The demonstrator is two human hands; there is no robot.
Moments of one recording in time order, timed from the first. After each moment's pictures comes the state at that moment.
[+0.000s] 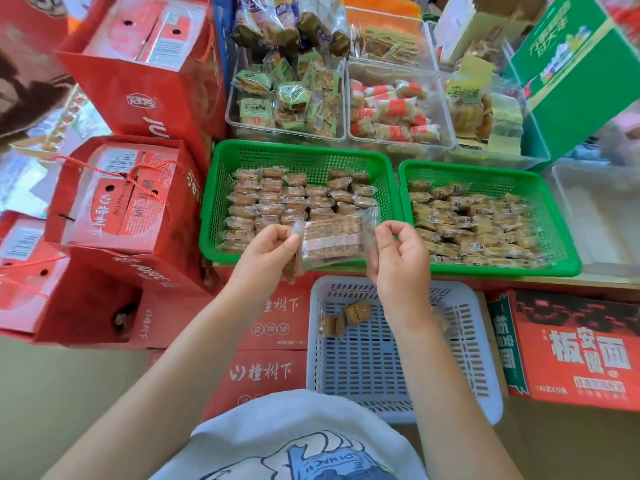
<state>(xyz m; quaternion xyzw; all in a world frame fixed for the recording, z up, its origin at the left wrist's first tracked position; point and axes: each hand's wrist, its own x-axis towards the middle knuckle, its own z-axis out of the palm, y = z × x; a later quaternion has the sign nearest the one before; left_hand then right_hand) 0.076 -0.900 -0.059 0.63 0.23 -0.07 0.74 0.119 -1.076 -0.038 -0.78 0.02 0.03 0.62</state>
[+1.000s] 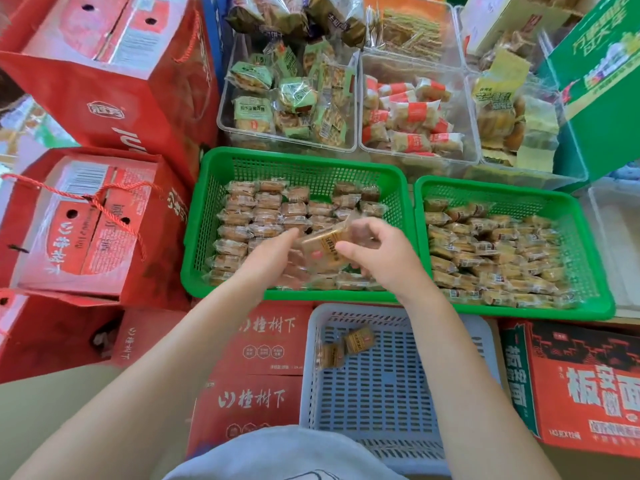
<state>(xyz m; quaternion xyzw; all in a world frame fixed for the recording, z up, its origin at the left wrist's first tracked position) 0.193 -0.873 -0.116 0.60 0.35 -0.23 0.68 0.248 -1.057 -0.076 -0.83 -0.06 0.26 0.49</state>
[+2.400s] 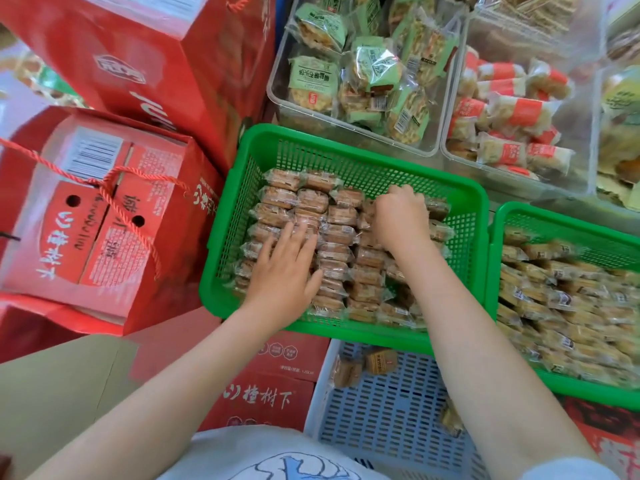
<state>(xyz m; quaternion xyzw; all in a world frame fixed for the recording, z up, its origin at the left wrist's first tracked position) 0.202 -0.828 -0.216 0.95 0.13 -0.20 0.21 0.385 -0.956 -0.205 -0.95 -0.30 0.08 -0.06</state>
